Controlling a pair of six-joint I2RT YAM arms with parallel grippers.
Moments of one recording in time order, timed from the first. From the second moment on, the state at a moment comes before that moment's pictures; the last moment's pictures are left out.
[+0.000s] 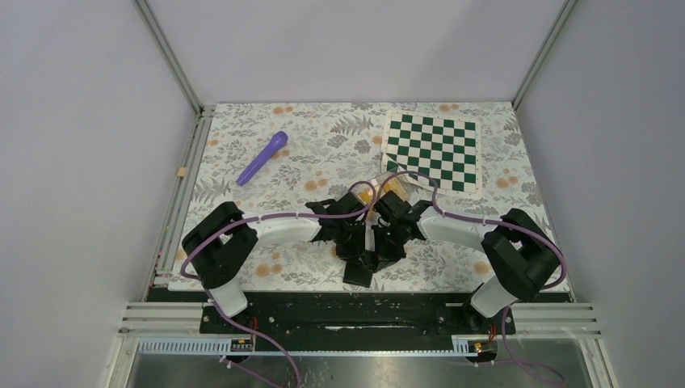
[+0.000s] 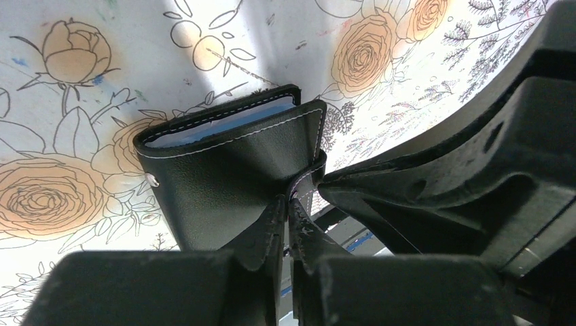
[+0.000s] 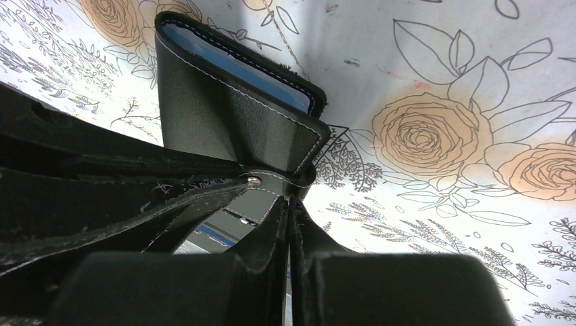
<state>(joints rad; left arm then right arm) -0.93 1.71 0.97 -0.38 0.33 -0.84 0.77 1.57 0.82 -0.53 -0.35 0.70</state>
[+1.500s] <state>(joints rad) -0.96 1.71 1.02 -0.49 0.23 -0.86 0.77 1.63 0.84 -0.44 -0.41 0.72</state>
